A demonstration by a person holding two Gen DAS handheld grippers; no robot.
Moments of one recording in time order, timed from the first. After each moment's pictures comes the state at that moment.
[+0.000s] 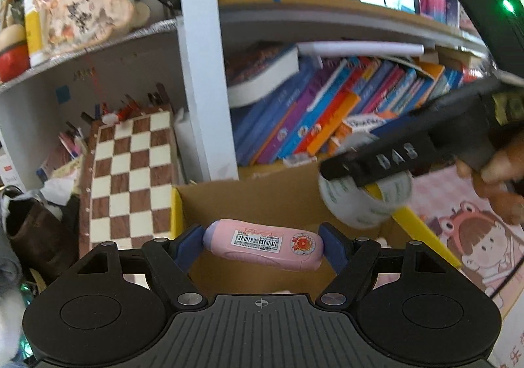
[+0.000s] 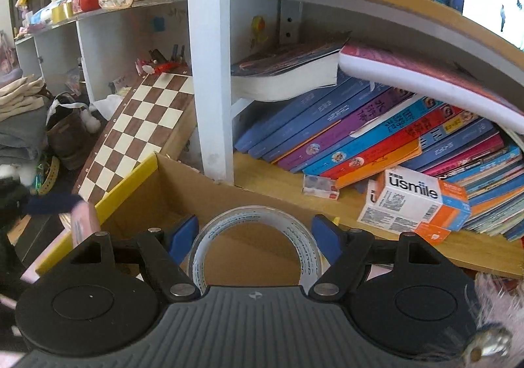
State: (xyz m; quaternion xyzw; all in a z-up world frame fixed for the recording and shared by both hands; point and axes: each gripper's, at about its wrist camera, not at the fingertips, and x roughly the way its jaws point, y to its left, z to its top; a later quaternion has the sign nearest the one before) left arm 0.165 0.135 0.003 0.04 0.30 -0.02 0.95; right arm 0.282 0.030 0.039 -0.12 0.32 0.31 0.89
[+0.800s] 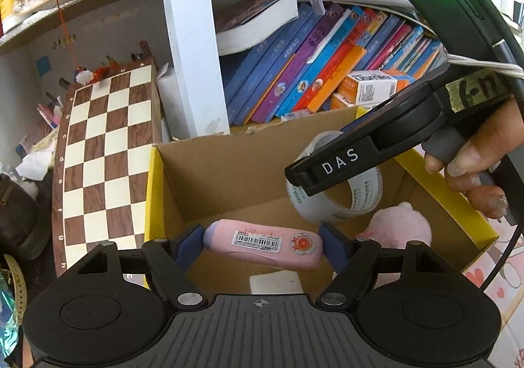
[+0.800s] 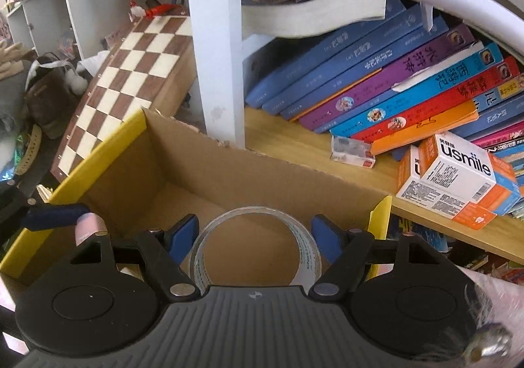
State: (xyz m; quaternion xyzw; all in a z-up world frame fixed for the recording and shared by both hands) left arm 0.195 0.135 -0.035 0.05 0.35 -0.03 0.93; right arm 0.318 0.069 -0.016 -0.14 0.39 0.31 0.85
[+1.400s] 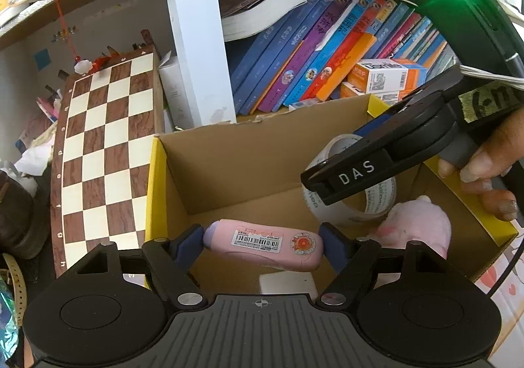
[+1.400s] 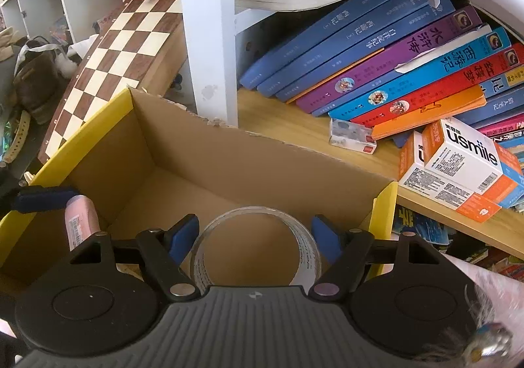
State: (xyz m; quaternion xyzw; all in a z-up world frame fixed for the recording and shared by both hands) left arm 0.205 0.138 -0.043 0.05 0.37 -0.02 0.93; right arm 0.323 0.071 -0.031 -0.15 0.41 0.31 0.85
